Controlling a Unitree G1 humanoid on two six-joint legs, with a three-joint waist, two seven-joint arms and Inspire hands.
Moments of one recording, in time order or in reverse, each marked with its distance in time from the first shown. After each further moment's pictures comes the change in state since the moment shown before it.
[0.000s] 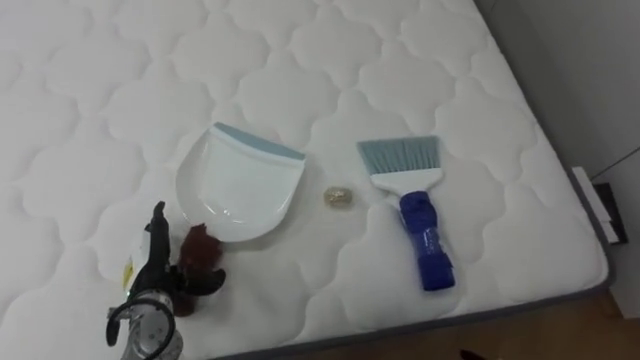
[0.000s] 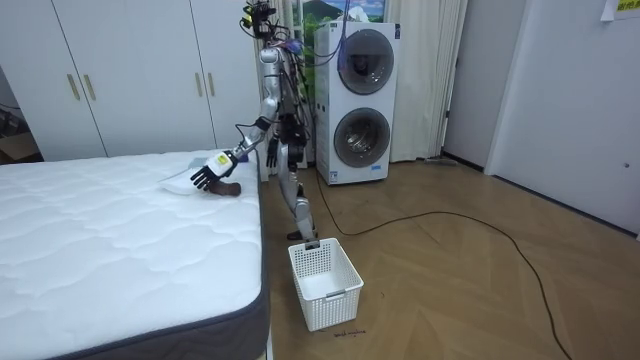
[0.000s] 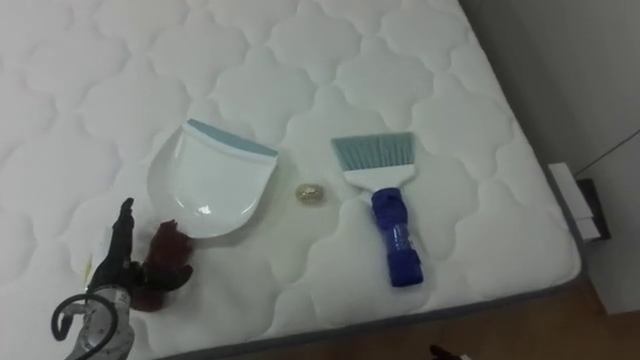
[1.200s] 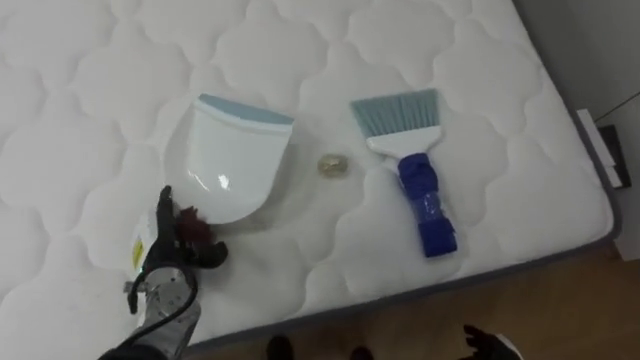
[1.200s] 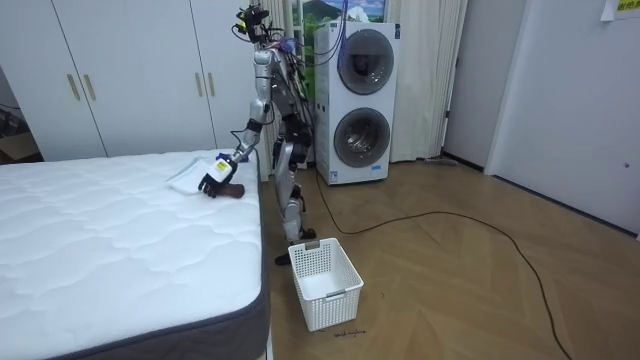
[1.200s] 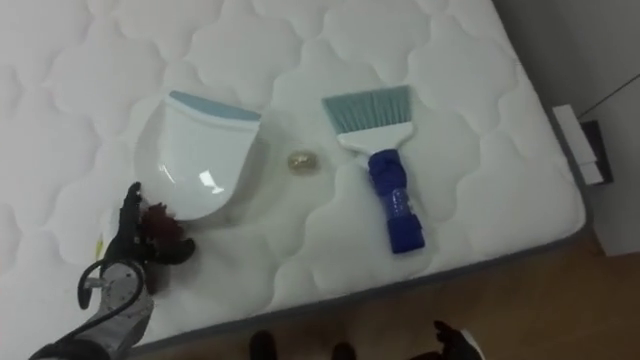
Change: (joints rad) left arm -0.221 -0.017 -0.077 0.319 -0.136 -0.007 0.114; right arm -0.097 0.001 0.118 0.031 0.189 0.070 -0.084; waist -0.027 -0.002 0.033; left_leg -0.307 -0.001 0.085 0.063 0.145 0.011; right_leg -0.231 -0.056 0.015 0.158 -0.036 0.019
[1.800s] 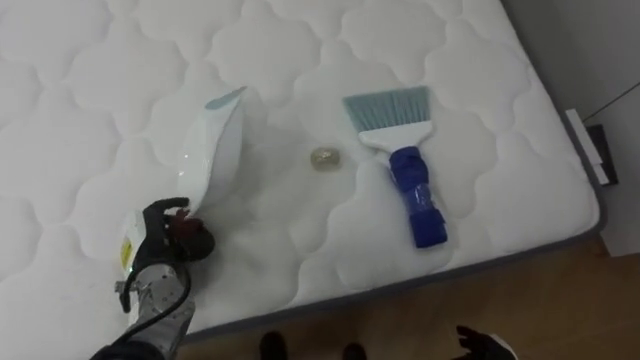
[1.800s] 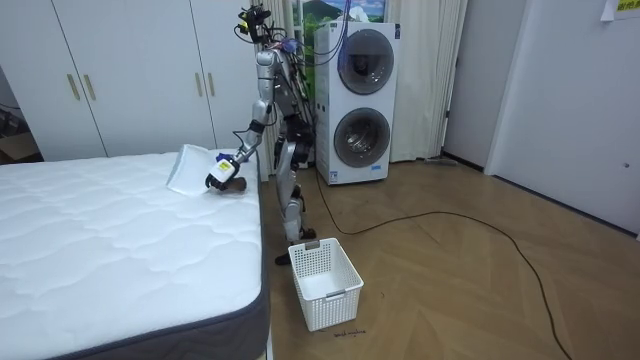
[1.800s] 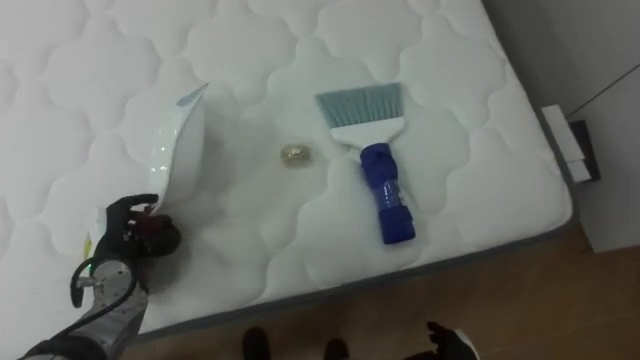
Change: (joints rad) left arm 0.002 0.000 0.004 -0.009 0.016 -0.003 0.026; right arm -0.007 0.000 0.045 0.003 0.053 0.009 0.030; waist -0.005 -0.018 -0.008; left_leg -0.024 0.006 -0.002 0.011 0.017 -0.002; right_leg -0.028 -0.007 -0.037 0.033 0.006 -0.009
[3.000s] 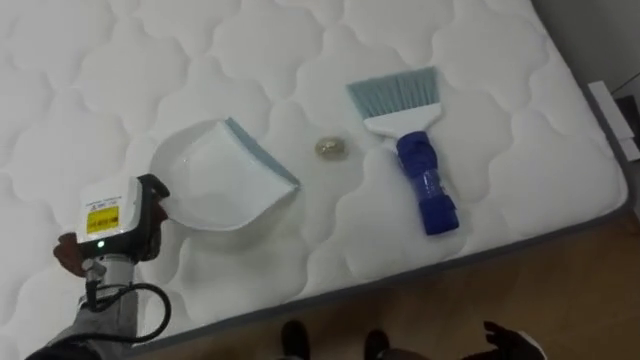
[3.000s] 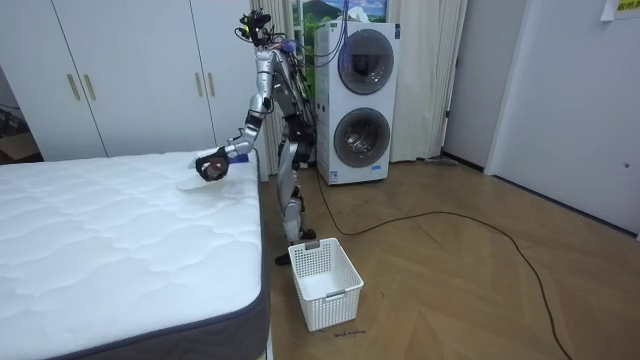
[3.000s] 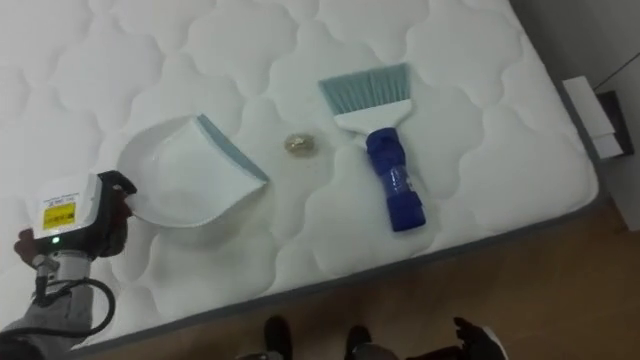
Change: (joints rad) left arm 0.019 0.240 -0.148 -0.027 0.782 0.092 0.347; right arm -0.009 -0.079 -0.054 -0.001 0.113 -0.011 -0.008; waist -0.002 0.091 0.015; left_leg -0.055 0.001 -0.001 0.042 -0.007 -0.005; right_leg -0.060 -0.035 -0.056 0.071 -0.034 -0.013
